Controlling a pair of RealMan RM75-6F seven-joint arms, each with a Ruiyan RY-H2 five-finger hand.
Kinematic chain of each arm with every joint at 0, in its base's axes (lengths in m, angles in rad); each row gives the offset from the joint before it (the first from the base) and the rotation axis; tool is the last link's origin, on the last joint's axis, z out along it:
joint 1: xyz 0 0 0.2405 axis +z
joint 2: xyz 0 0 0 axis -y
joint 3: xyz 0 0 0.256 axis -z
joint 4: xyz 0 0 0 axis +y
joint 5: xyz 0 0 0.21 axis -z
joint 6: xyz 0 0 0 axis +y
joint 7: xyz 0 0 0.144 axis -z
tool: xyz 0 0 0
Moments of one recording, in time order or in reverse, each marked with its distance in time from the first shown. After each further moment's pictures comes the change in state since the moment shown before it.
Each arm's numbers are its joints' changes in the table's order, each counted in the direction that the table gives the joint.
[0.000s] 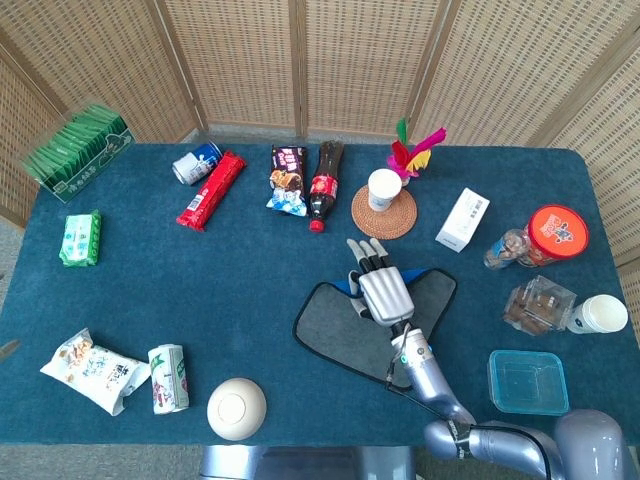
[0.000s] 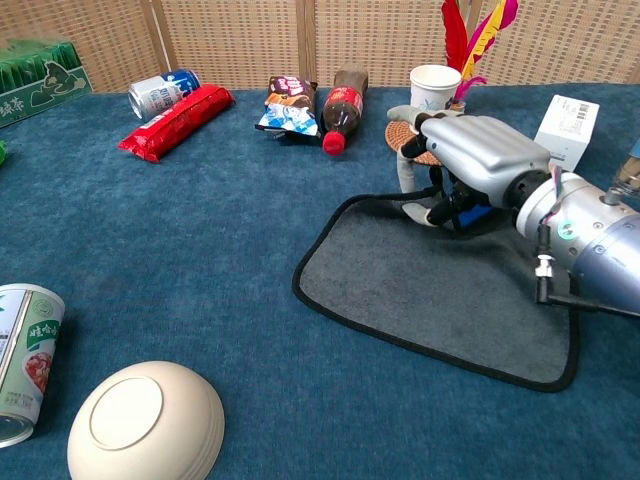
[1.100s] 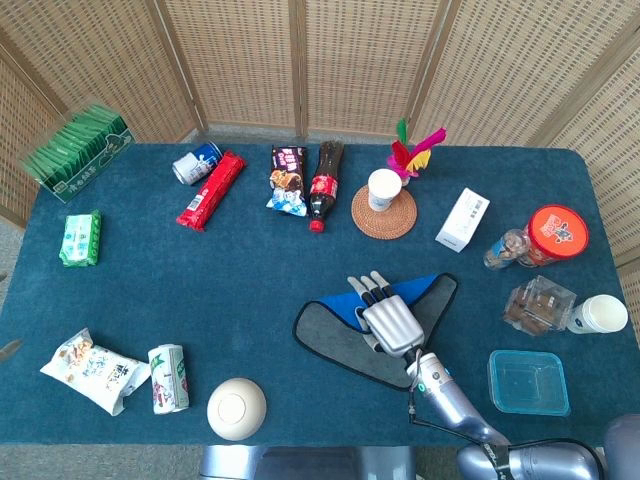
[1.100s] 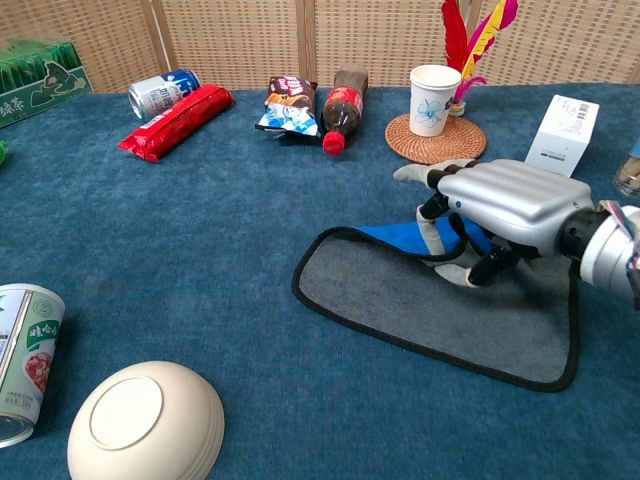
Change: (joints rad) left arm -0.007 0.001 -0.002 -0.003 0.003 -0.011 -0.005; right arm -0.043 -0.209 0.125 -0.280 0.003 -0.094 0.144
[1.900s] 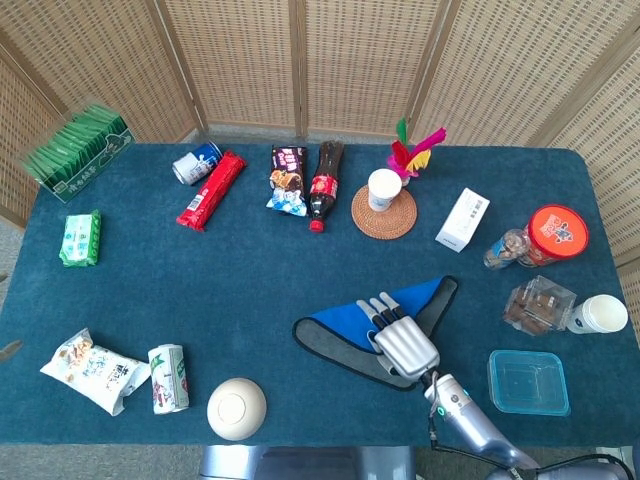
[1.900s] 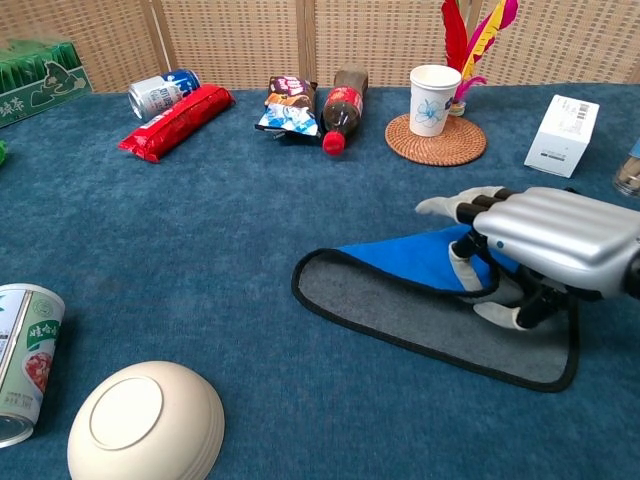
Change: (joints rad) left arm 0.001 -0.004 -0.002 -0.001 -0.005 0.003 0.011; right arm -0.060 -0.101 0.108 -0.083 0.108 0.020 0.008
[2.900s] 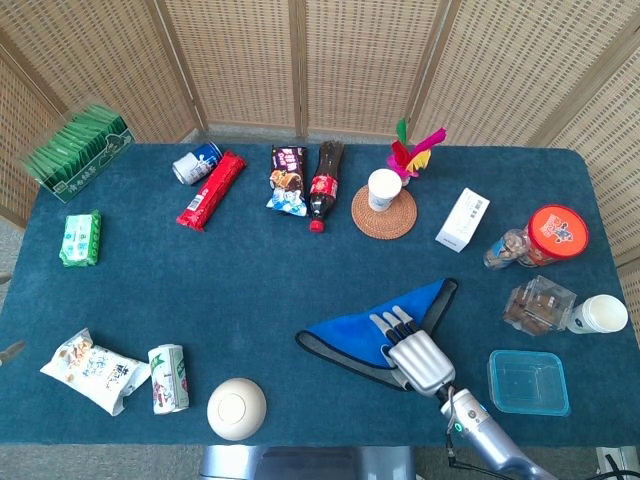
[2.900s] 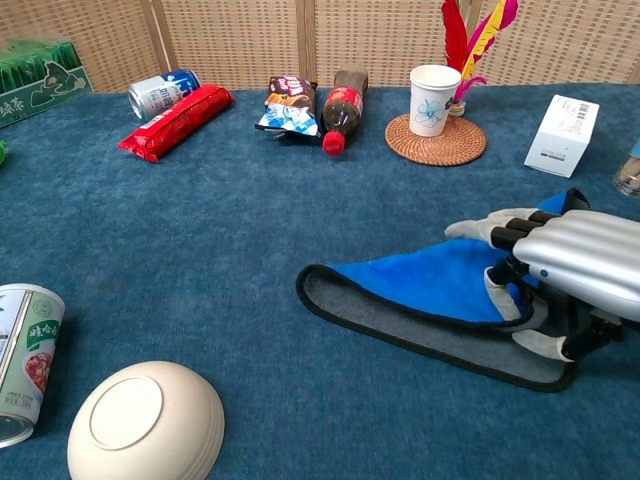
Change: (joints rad) left arm -0.003 0.001 -0.005 -0.002 -0.011 -0.002 -0.003; right arm -0.065 -0.059 0.052 -0.015 0.080 0.011 -0.038
